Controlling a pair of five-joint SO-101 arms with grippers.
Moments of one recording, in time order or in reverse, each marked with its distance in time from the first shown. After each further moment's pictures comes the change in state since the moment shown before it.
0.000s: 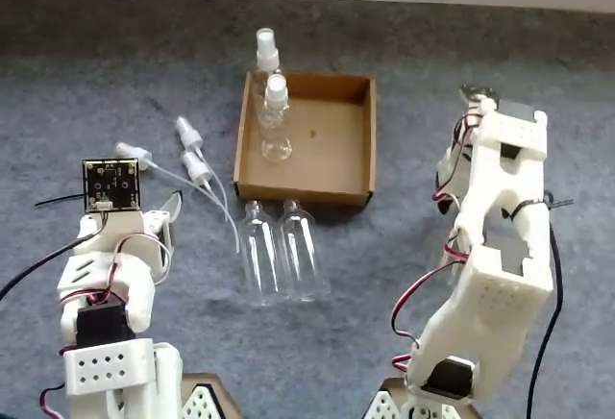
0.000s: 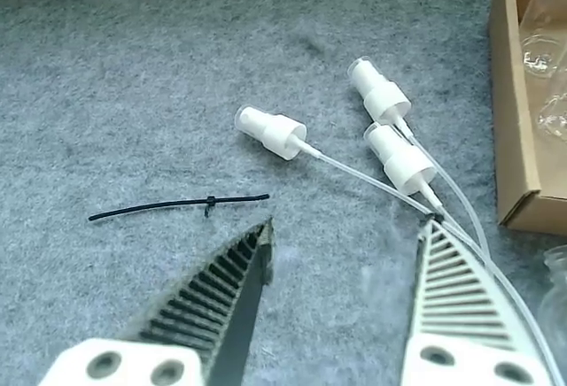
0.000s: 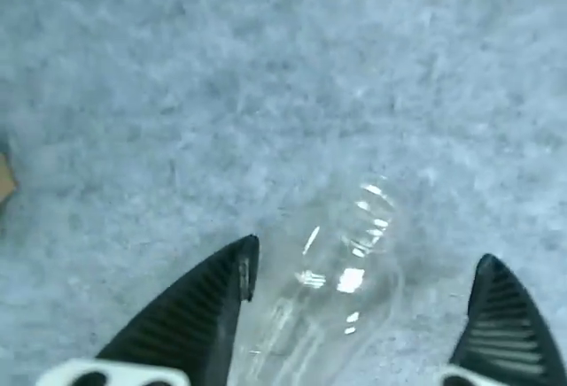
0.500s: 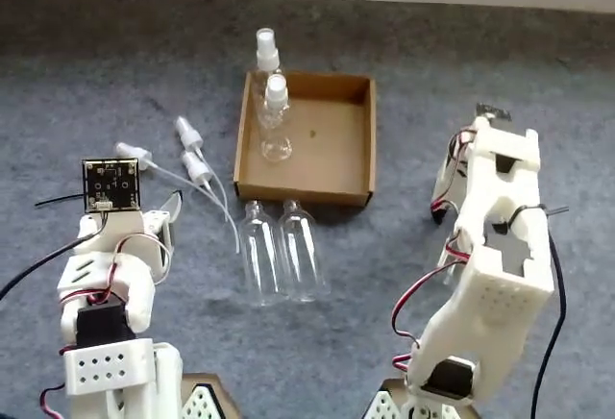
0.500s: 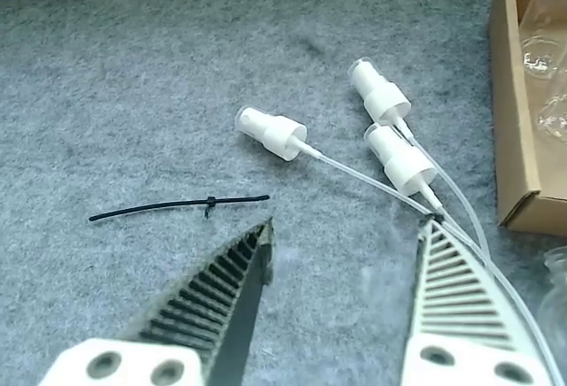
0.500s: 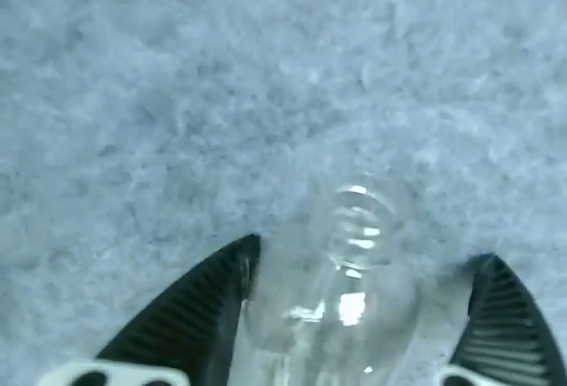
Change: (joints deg) left arm 0.0 0.0 0.0 0.0 0.0; right arm 0.4 -0.1 10.8 -9.7 -10.9
